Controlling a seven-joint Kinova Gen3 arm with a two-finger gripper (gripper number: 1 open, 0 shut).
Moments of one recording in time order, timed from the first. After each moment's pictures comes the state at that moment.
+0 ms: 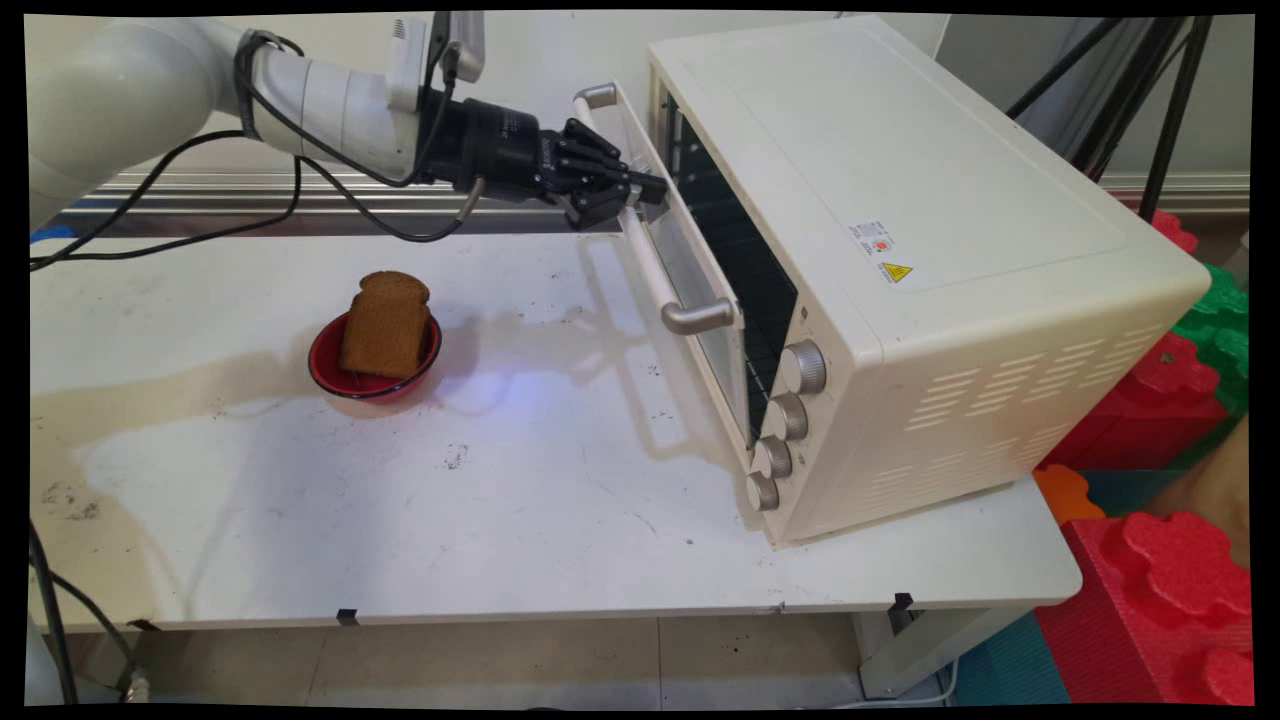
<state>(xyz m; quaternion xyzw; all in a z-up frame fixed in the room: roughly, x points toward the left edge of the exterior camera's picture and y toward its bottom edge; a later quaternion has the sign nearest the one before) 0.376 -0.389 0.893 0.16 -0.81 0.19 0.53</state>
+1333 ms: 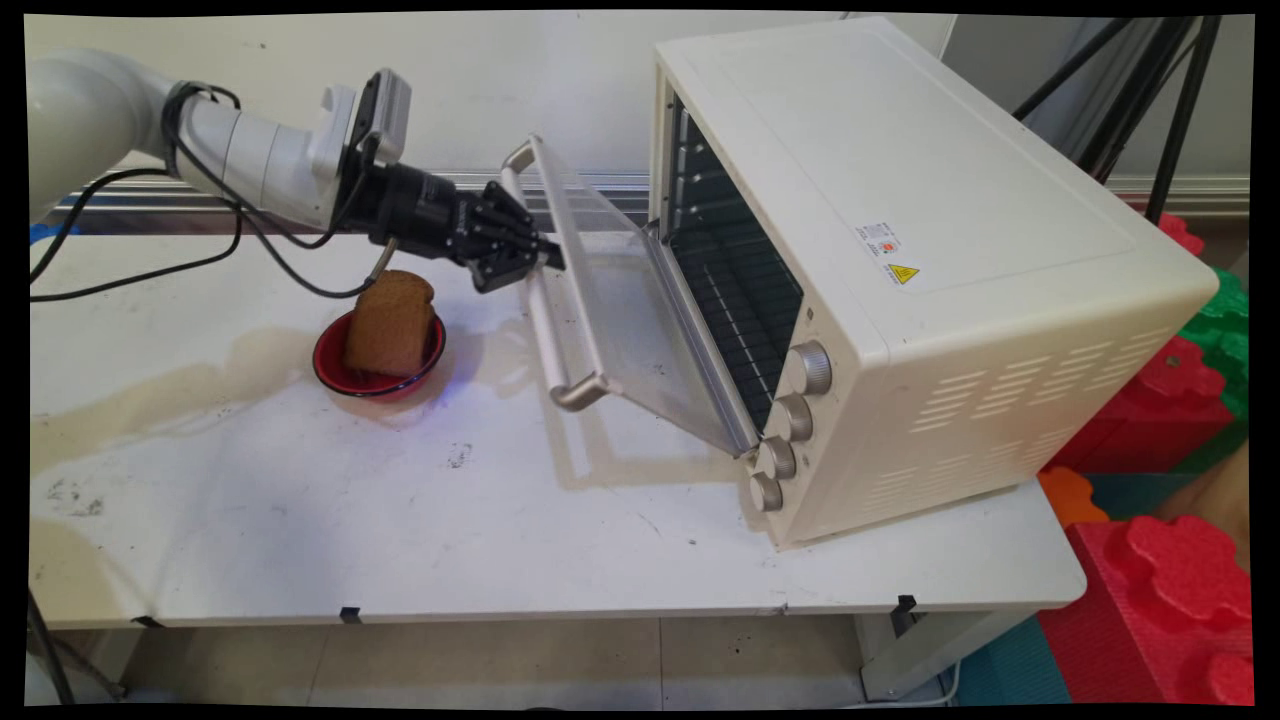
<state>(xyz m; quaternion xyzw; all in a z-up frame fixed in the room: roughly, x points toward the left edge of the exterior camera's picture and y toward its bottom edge) 0.449 -0.360 0.855 0.14 -0.85 0.19 0.47</state>
